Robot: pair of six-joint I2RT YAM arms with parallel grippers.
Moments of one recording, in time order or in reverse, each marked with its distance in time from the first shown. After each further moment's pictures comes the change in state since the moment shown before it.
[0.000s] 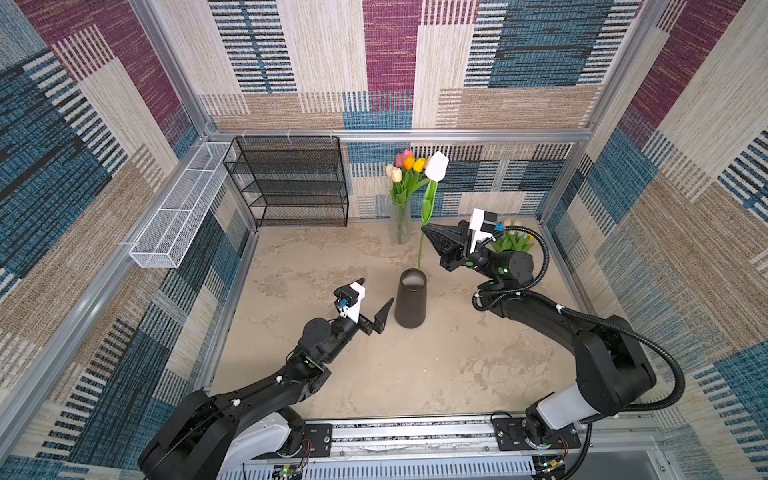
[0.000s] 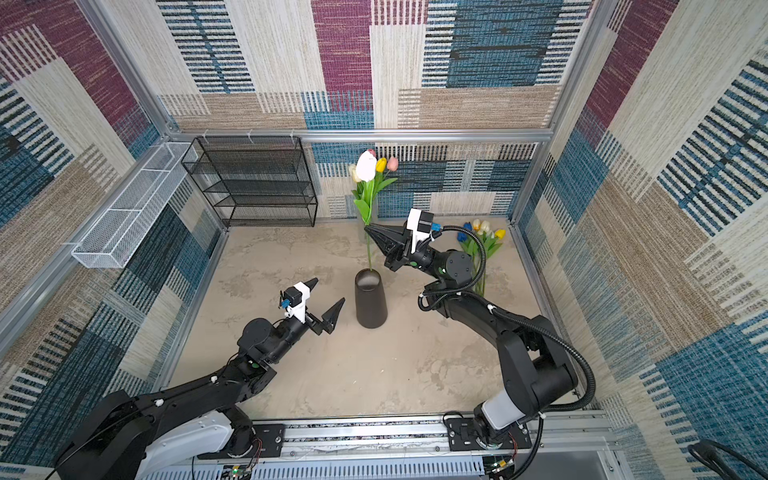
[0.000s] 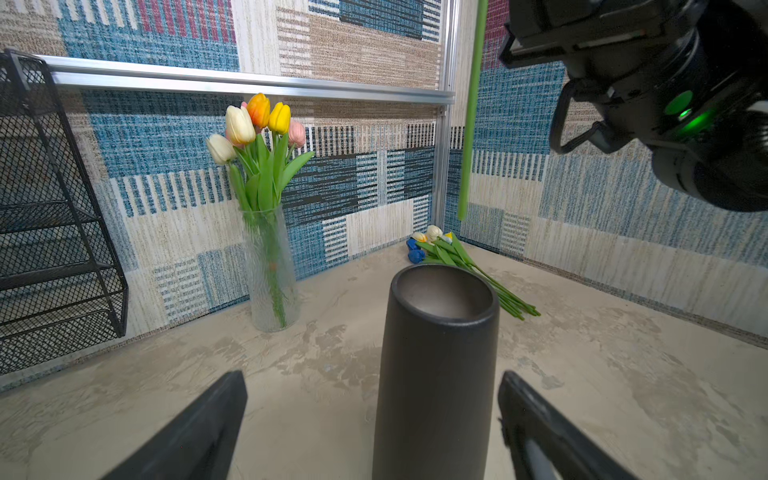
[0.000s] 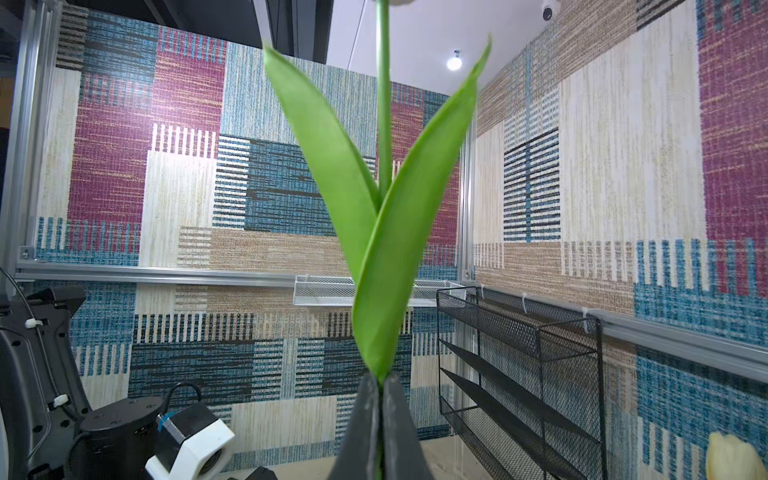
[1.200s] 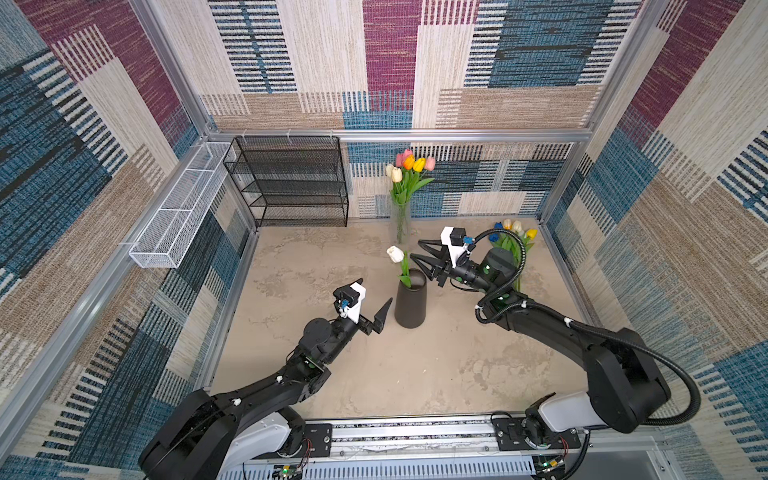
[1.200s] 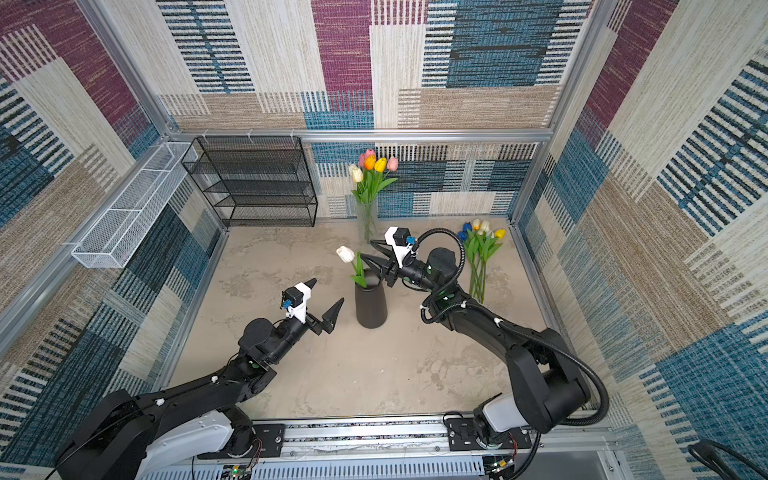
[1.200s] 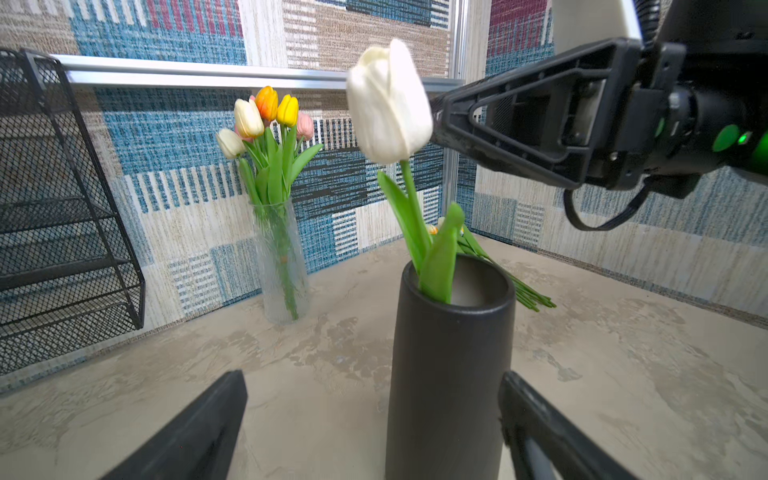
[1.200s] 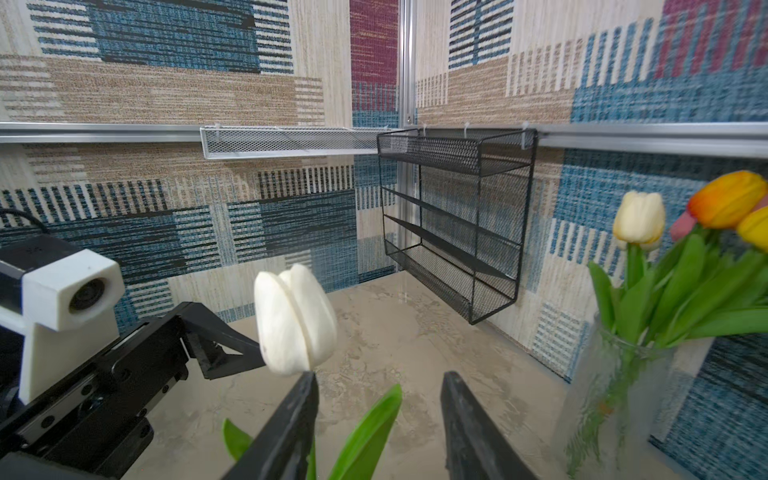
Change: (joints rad) left arm 0.000 -0.019 0.005 -0.010 -0.022 0.034; right arm 0.021 -0.177 -0.128 -0.613 0.179 -0.409
